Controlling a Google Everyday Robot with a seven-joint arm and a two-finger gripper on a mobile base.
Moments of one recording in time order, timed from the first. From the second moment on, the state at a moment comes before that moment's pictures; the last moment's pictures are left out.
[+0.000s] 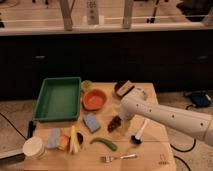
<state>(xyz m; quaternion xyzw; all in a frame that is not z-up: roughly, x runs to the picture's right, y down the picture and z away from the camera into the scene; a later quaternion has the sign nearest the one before) 0.097 0.188 0.838 -0.26 -0.12 -0.10 0.95</state>
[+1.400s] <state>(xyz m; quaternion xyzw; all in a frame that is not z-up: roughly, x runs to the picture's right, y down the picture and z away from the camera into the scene) 0.102 0.202 0.861 -0.26 -0.13 -0.08 0.95</state>
